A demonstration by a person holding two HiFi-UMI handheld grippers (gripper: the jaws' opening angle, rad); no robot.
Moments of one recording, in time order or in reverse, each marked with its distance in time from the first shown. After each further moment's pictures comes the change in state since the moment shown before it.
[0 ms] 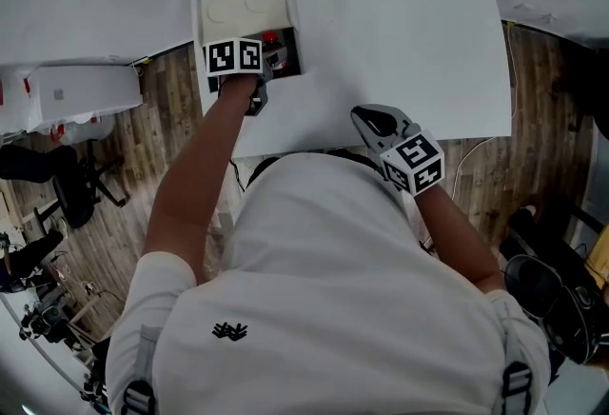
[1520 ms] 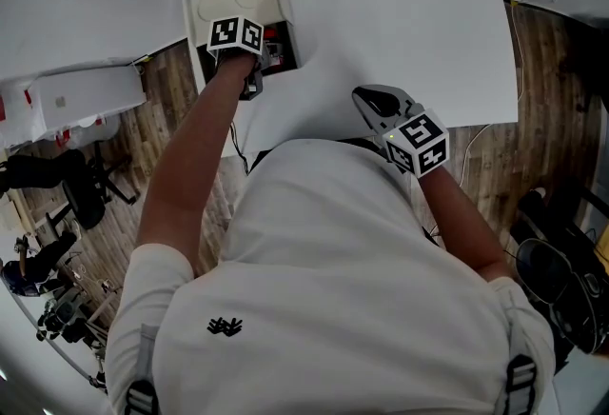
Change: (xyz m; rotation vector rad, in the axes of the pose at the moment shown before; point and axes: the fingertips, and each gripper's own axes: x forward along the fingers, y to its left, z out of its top) left arm 0.021 0.013 -0.023 -0.043 0.301 0.070; right arm 0.003 -0.022 0.006 0.039 -0.022 -0.011
